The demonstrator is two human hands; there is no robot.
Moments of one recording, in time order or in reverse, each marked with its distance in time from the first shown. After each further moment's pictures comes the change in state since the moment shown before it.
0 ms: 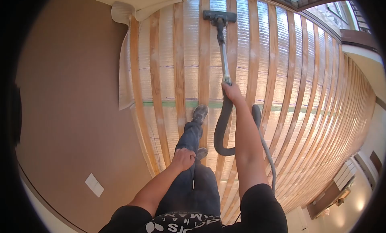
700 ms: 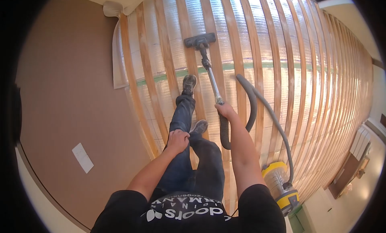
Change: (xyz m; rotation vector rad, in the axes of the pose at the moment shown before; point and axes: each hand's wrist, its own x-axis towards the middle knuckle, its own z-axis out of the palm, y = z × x) left_hand -0.171 -0.032 0.166 0.138 0.115 0.135; right_hand -0.295 0.331 0.063 -0.026 -0.085 0.126
